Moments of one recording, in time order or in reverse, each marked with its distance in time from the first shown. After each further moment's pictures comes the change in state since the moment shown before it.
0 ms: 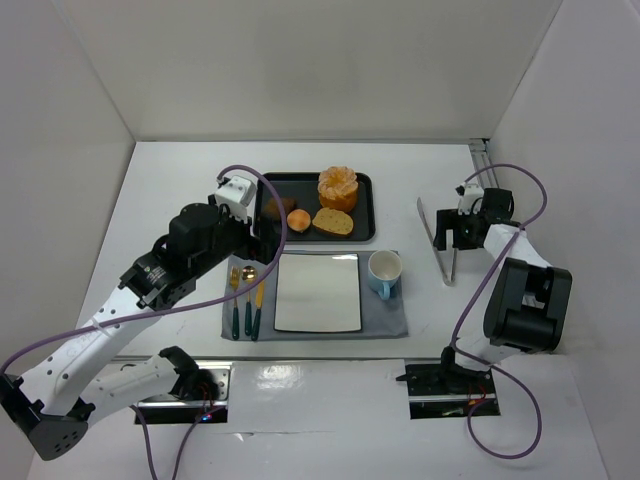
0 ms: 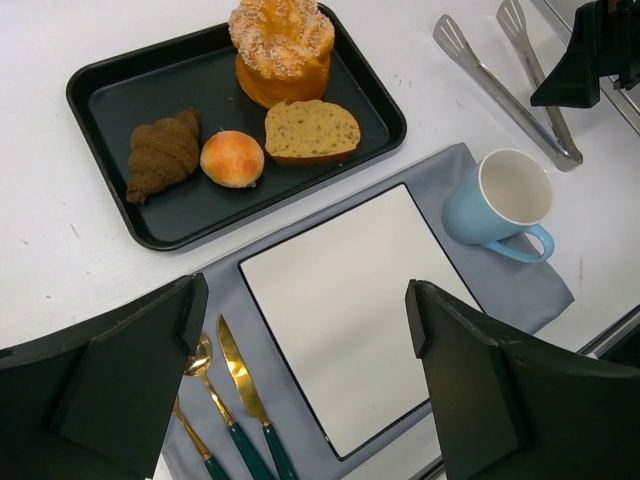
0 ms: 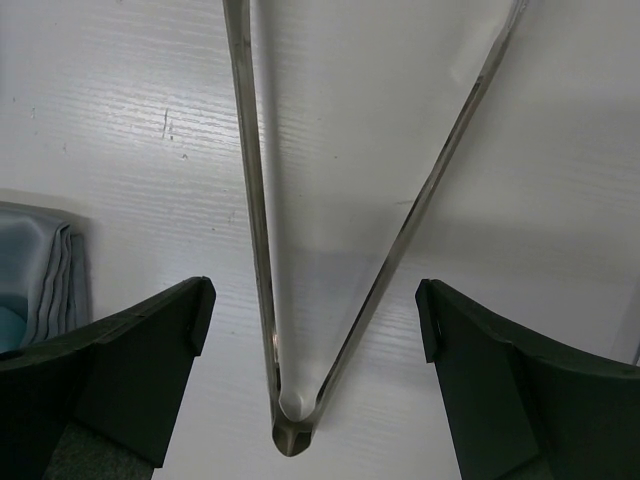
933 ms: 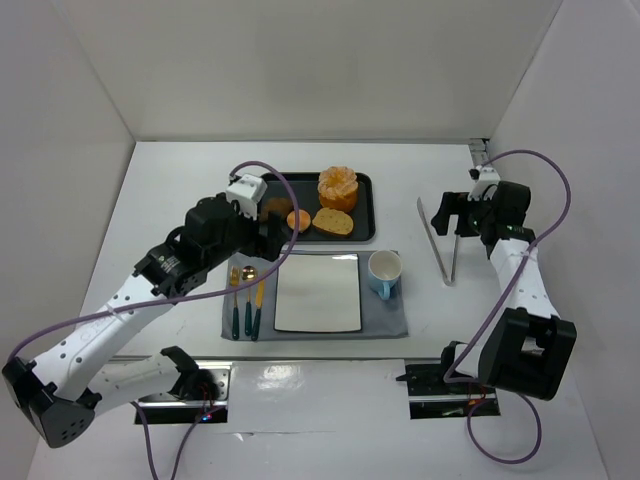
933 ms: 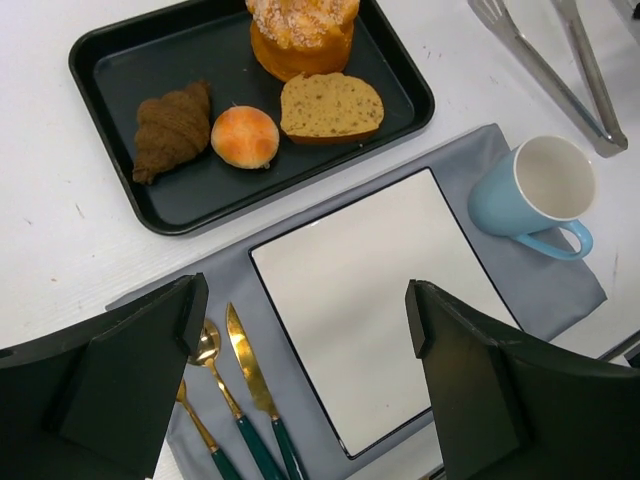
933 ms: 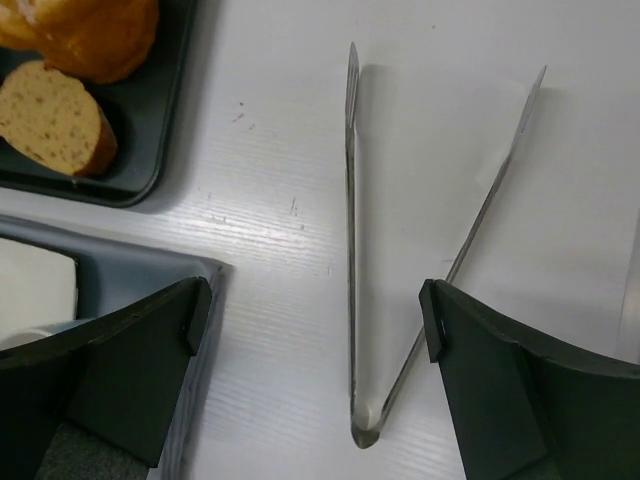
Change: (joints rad) left arm 0.001 0.091 0.019 -0.017 -0.028 0.001; right arm 0.002 -0.269 0.003 0.022 -0.149 0.153
